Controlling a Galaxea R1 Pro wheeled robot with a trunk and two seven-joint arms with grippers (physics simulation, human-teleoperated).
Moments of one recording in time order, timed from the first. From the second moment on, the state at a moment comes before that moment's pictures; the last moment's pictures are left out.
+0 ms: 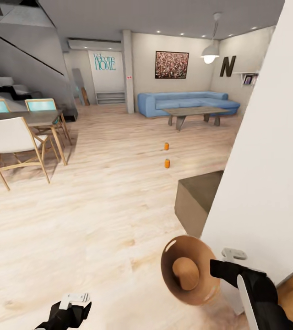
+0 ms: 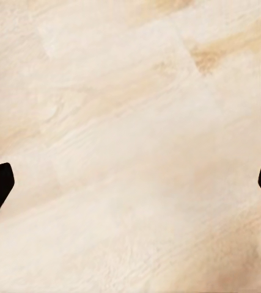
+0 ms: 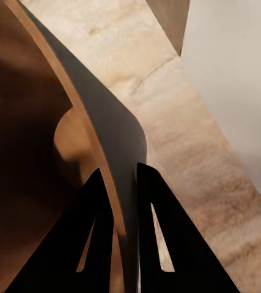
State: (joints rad) left arm 0.04 0.08 -0.02 -1.33 0.01 0.43 -0.06; right arm -0.20 0.04 -0.20 -1.56 0.03 0.94 0.13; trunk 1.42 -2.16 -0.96
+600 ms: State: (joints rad) left arm 0.04 0.08 -0.02 -1.33 0.01 0.44 -0.05; right arm -0.20 0.04 -0.20 -1.56 0.03 0.94 0.13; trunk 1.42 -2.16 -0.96
